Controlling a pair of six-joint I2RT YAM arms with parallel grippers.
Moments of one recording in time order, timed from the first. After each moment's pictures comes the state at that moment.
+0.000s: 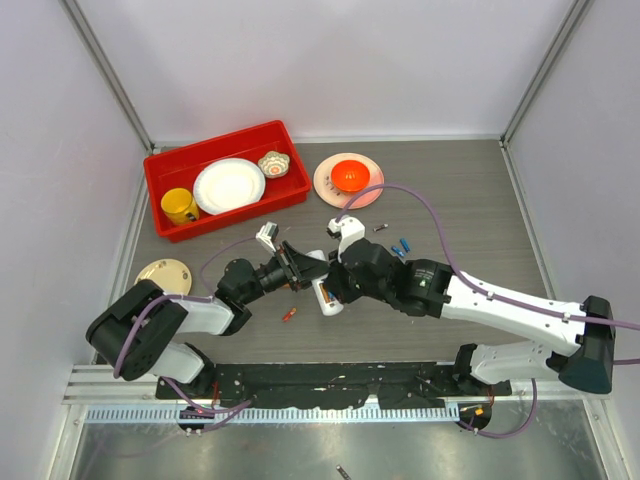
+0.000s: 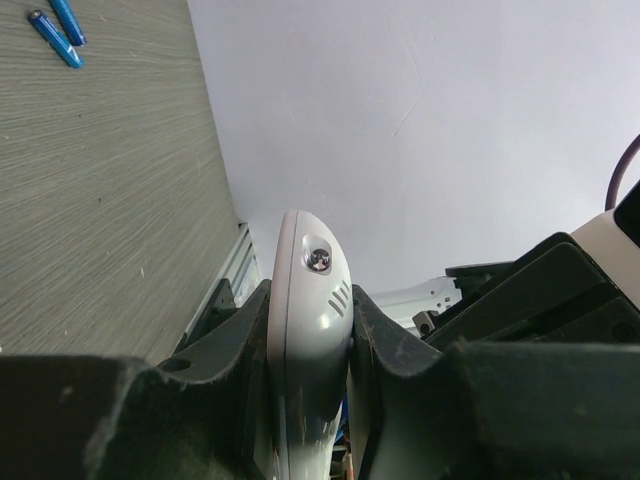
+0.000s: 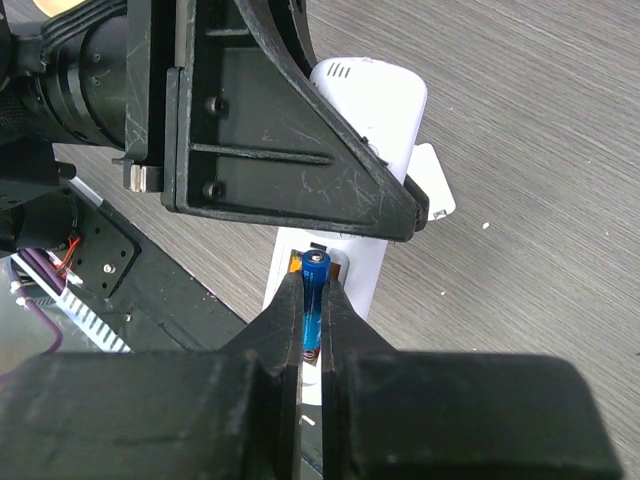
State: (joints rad) left arm -0.68 1.43 0.28 1.25 0.41 -1.46; right arm 1.13 1.20 1.05 -0.51 0.23 0.53
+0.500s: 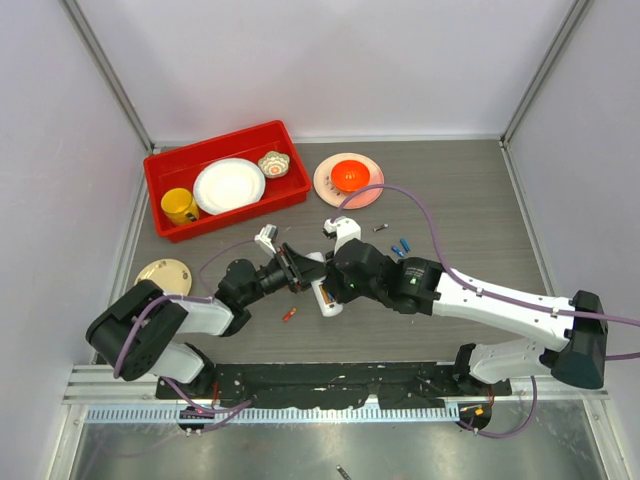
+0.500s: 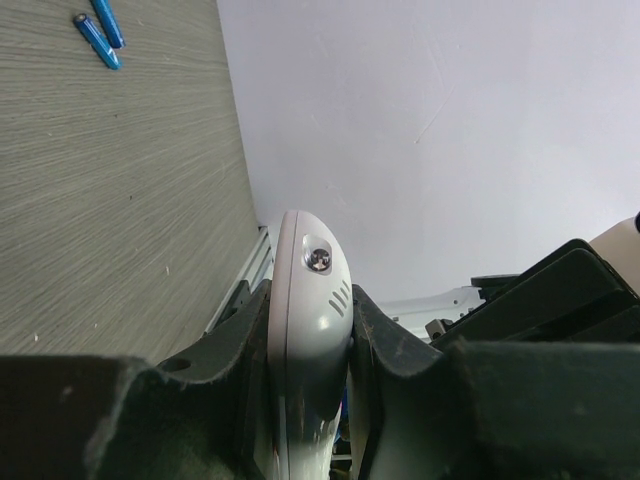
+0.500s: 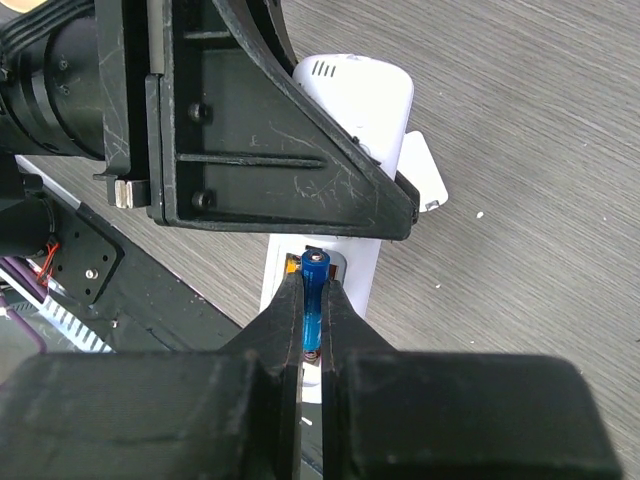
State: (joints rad) left arm -0.68 1.43 0.27 1.20 0.38 -1.44; right arm 1.13 1.25 1.07 -0.53 0.25 0.56
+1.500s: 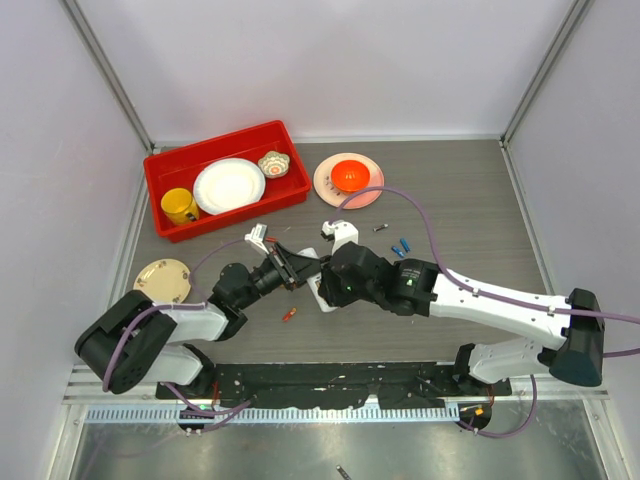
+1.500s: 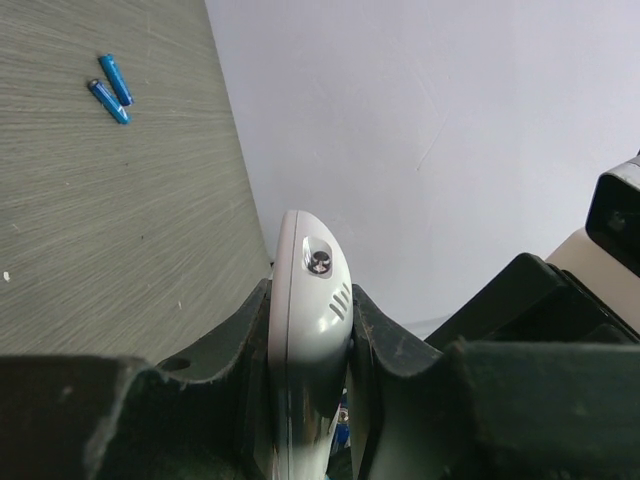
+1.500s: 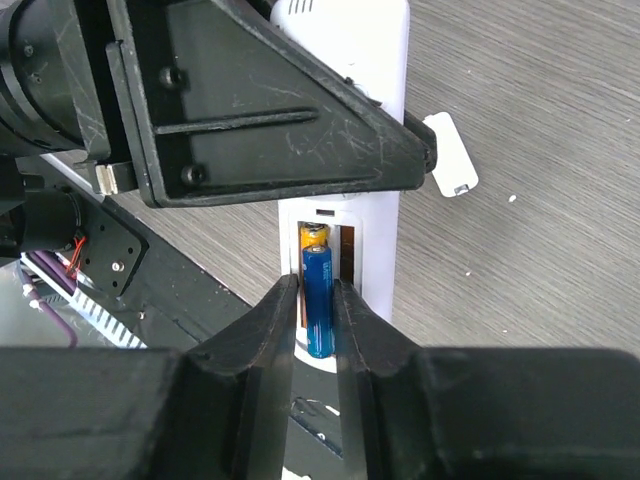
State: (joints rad) left arm -0.68 1.34 0.24 1.19 0.29 -1.37; right arm 1.15 1.27 1.08 -0.54 0.23 0.63
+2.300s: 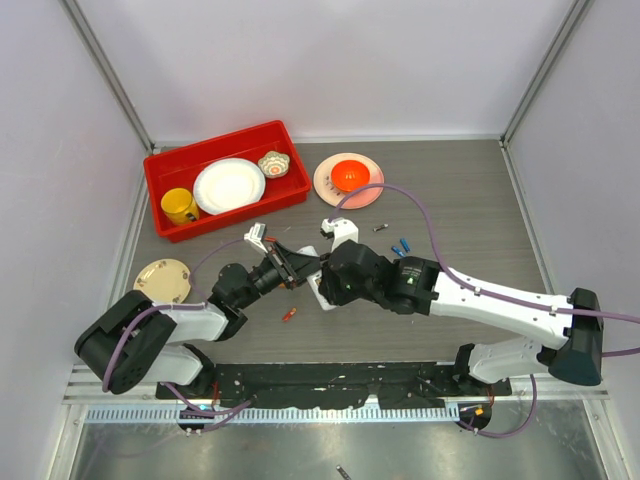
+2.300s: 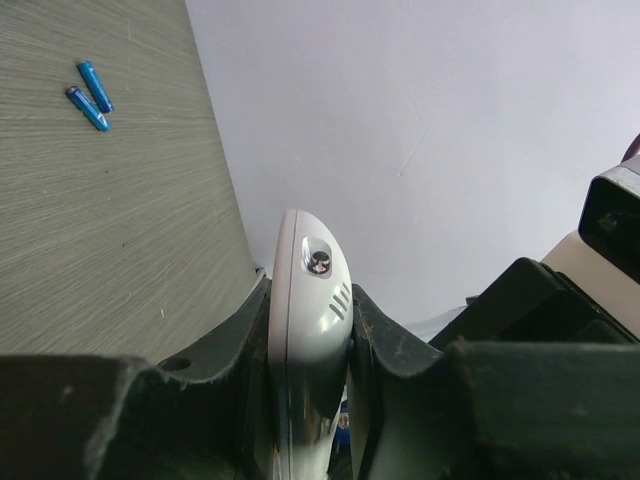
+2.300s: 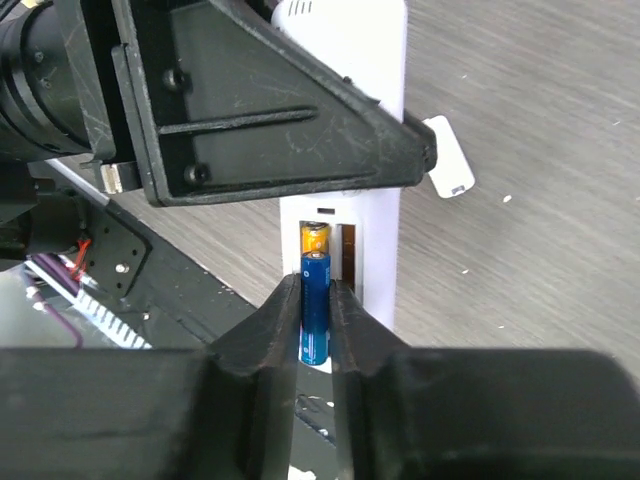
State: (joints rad) left arm -0.68 1.34 0.24 1.22 0.29 -1.39; right arm 1.16 1.28 1.12 -0.58 0.25 0.64
